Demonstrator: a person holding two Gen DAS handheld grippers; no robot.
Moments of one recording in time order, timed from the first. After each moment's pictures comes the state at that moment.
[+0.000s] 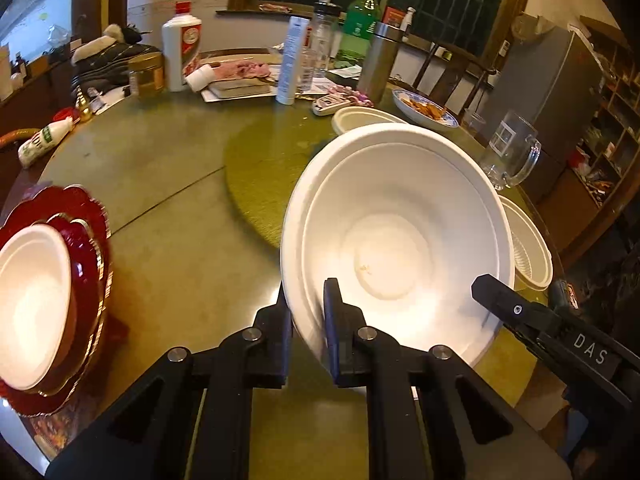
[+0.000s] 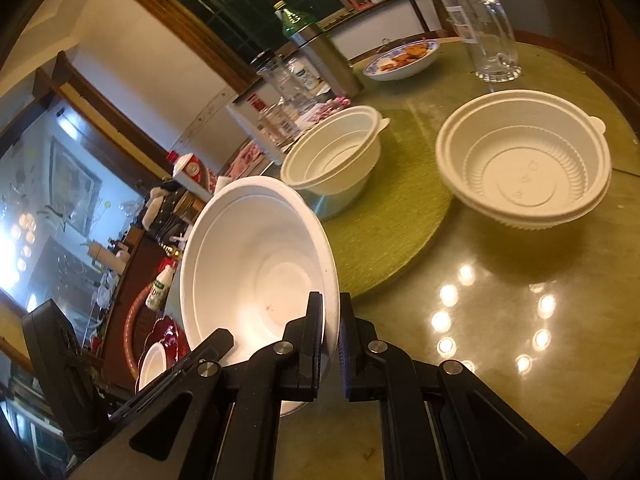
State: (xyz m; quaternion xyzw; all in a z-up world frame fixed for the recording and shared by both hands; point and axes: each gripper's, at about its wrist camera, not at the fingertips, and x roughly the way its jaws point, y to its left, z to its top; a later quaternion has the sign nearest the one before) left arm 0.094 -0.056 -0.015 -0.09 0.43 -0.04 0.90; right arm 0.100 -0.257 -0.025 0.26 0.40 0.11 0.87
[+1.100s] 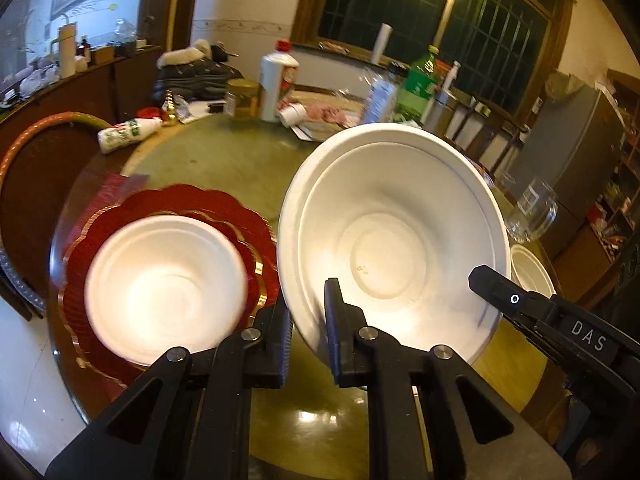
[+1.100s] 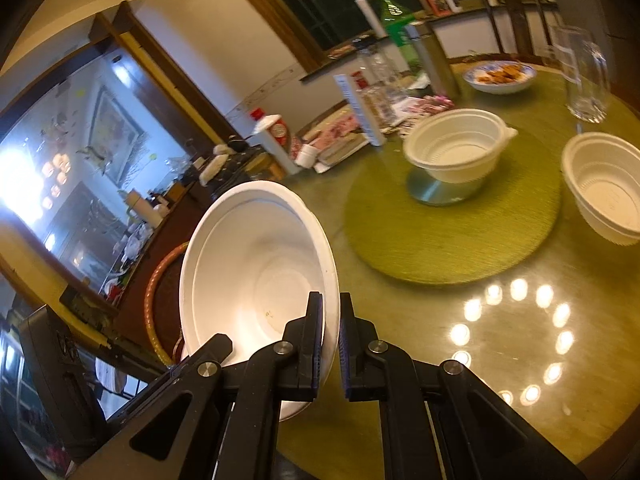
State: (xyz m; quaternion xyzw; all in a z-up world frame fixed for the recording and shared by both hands) left arm 0.029 0.043 0.020 -0.14 0.36 0.04 0.92; right arm 0.076 -0.148 0.018 0.19 0.39 0.21 0.88
